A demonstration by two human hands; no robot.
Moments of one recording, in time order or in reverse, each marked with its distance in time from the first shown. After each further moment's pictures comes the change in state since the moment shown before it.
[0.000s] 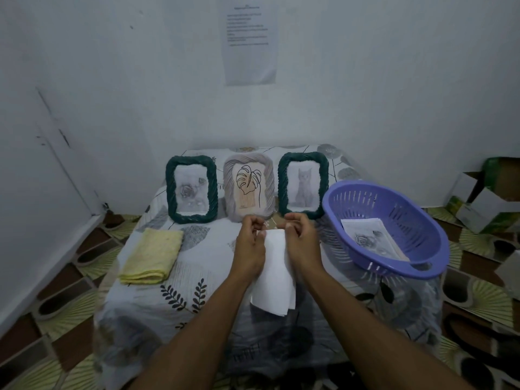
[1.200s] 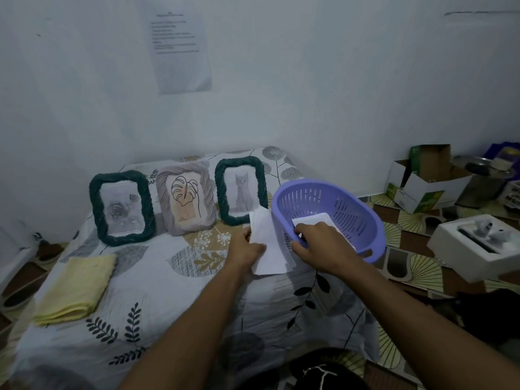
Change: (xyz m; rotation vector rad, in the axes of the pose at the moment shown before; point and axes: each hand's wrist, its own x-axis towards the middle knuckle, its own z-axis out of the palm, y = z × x) left_hand 0.010 0.025 0.114 -0.160 -0.202 -0.426; right_hand 0.018 -0.009 -0.179 -1.081 -0.264 -0.329
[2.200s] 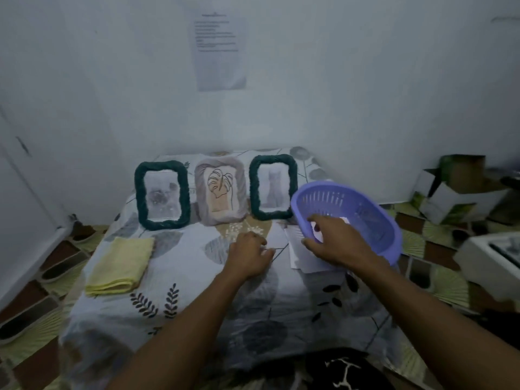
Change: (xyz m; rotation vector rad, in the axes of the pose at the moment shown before) left_hand -0.015 -0.014 -0.076 1.017 -0.030 0.407; right_hand 0.016 -0.036 0.007 0.001 -0.063 0.089
